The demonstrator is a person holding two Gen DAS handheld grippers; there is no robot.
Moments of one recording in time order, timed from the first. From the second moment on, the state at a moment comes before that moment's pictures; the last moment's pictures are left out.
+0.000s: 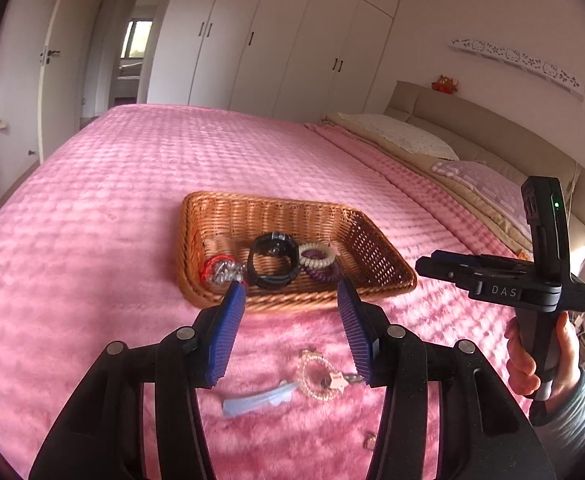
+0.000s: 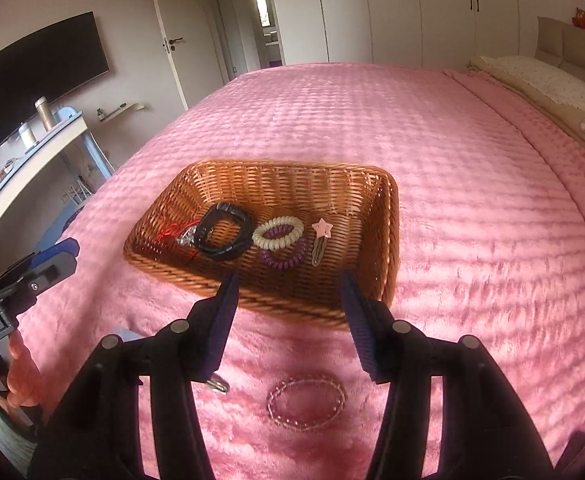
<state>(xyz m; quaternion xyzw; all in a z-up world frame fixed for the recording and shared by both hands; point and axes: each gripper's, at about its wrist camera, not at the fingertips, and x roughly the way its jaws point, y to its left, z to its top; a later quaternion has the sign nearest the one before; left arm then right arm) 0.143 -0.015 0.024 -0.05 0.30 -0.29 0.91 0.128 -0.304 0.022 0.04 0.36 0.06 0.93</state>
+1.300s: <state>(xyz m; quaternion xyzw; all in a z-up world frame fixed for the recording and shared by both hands) 0.174 -0.067 -0.074 -0.04 0.46 -0.29 0.84 0.119 -0.298 -0.079 -0.01 0.42 0.00 0.91</state>
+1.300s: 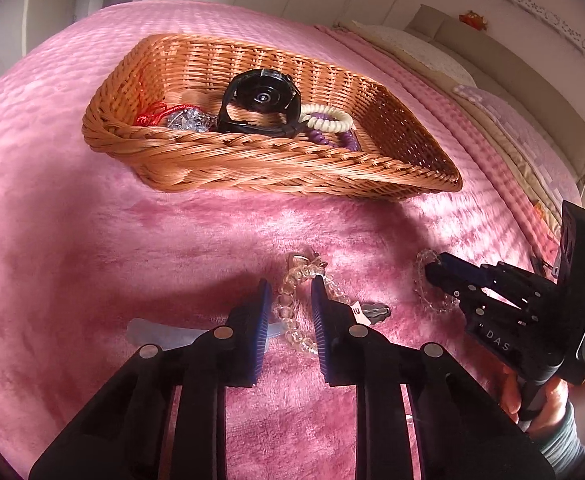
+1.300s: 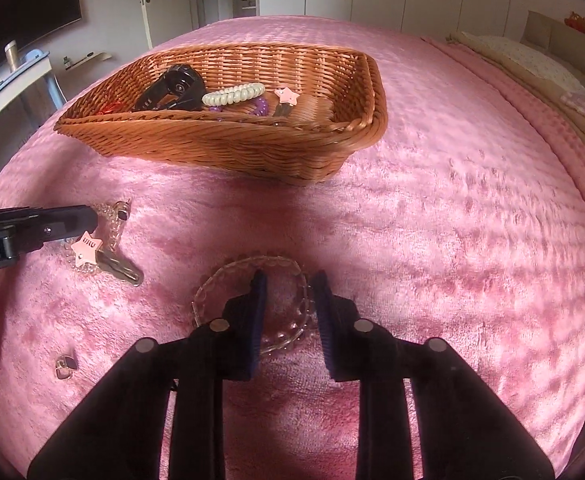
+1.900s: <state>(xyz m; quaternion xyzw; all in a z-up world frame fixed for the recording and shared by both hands) 0.132 -0.049 -0.031 -0.05 0.38 -0.30 0.87 0.082 -0.283 -0.047 0.02 0.38 0.04 0.92</state>
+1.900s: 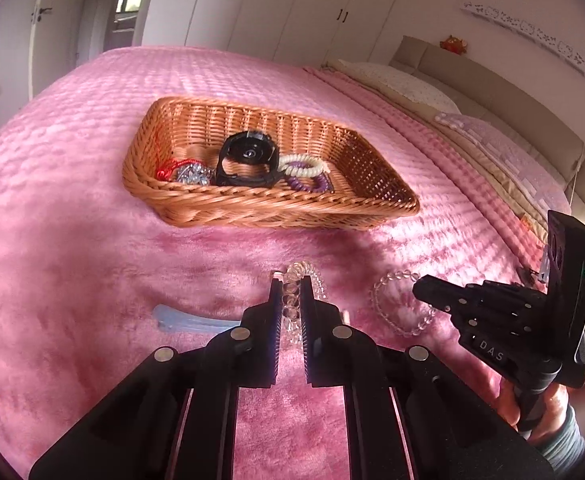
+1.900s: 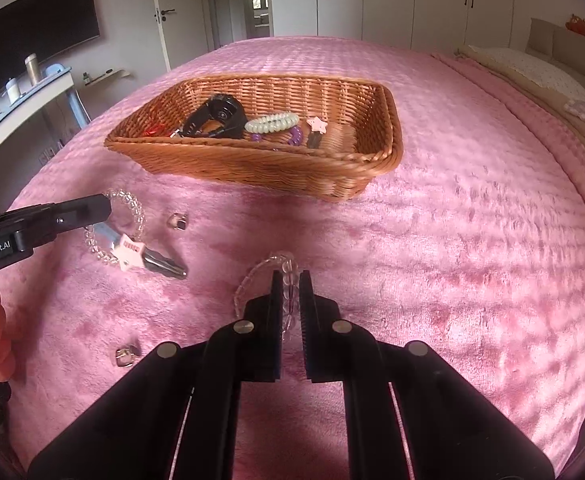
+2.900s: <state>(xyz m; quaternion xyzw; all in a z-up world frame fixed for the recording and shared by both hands) 0.209 -0.048 0.054 -0.08 0.29 -0.27 0.91 0.181 -0.286 0.074 0.04 0.29 0.06 0.95</state>
